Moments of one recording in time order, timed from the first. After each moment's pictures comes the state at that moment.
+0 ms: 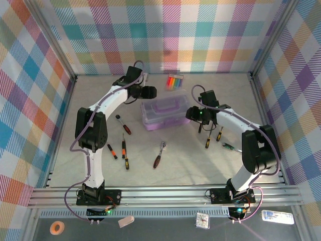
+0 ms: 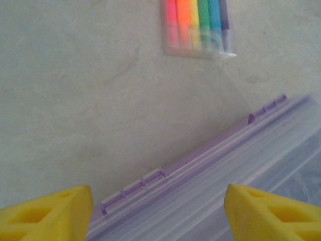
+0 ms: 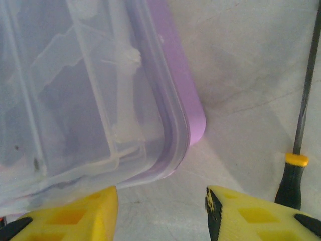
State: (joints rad) left arm -0.34 2.05 1.74 -0.58 0.21 -0.23; right arm 0.34 1.65 1.08 -0.41 -0.22 0.59
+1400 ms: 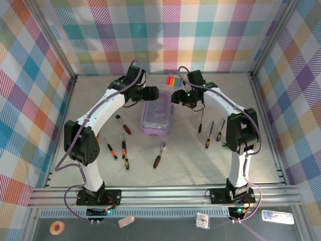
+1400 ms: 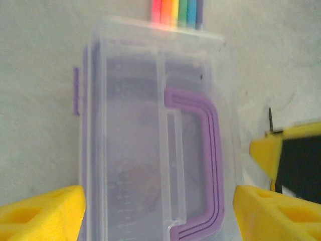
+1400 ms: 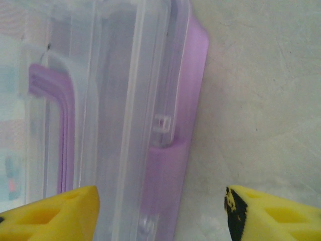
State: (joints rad) left arm -0.44 1.83 1.73 -0.75 0.07 -0.42; right arm 0.39 1.93 1.58 -0.64 -0.35 0.49
